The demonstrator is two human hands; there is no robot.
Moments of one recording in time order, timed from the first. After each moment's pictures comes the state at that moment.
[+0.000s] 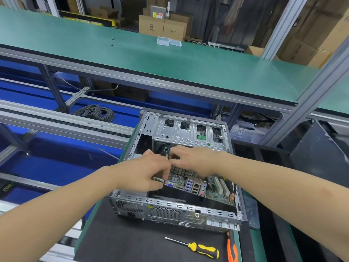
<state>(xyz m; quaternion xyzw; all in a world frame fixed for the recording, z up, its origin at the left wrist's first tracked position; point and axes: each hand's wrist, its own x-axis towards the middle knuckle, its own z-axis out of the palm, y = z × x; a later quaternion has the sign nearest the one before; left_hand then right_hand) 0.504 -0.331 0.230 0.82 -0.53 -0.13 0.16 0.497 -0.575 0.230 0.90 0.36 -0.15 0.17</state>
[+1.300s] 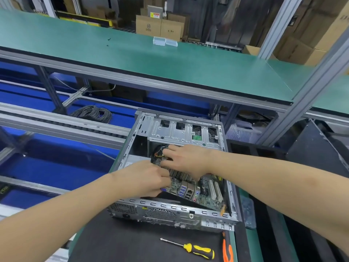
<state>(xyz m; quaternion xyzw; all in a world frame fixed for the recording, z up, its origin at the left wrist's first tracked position) 0.492 -0.348 0.220 0.76 -0.65 0.05 -0.06 0.495 -0.562 0.244 0.86 0.42 -0.13 0.25</state>
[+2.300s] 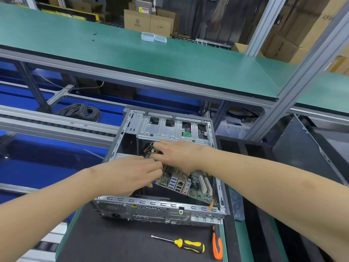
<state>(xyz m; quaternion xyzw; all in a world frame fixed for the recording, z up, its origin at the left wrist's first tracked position) 0.498 -0.339 0.224 0.72 -0.69 0.07 -0.03 0.492 -0.565 0.248 0.90 0.37 -0.10 0.19</state>
